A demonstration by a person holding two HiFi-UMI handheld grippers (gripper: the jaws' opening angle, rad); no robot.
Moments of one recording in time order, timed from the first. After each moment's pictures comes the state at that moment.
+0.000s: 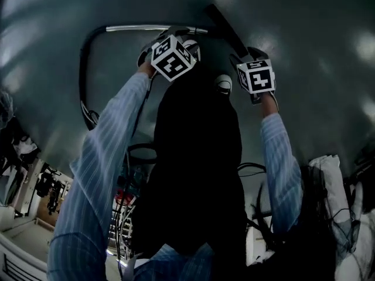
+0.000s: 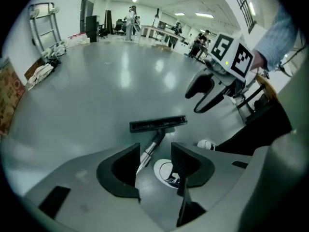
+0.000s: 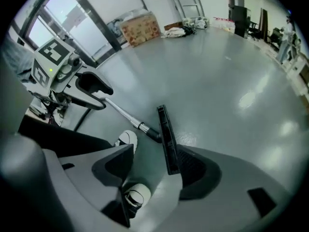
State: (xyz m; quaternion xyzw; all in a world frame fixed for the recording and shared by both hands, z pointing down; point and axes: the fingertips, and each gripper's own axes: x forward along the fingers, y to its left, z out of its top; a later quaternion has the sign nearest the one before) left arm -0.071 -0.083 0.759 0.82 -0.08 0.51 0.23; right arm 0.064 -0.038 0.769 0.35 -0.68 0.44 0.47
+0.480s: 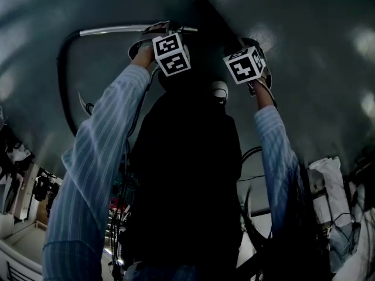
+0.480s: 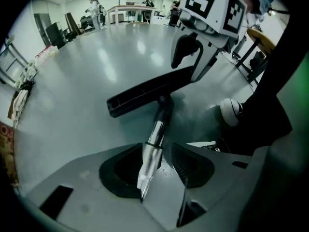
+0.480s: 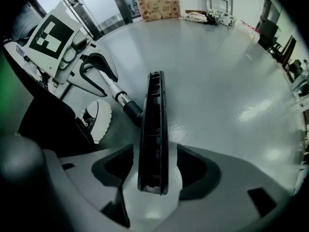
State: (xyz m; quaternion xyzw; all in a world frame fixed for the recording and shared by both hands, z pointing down) left arm -0.067 -0.059 0.921 0.78 0.01 0.62 0.09; right arm 0.087 -0.023 0.910 0.29 -0.67 0.37 0.58
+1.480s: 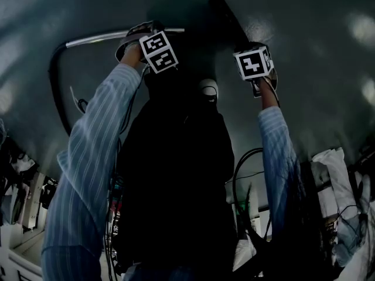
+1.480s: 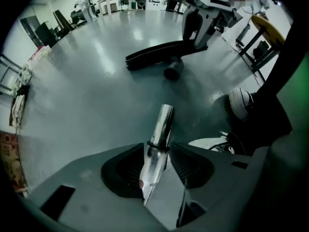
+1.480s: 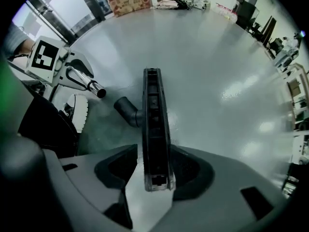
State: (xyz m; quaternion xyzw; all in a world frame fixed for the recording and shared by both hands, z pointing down) left arm -0.063 -0.060 0.960 0.74 0.01 0.67 0.07; right arm 0.186 0.010 0.921 0.35 -0.58 0.44 0.59
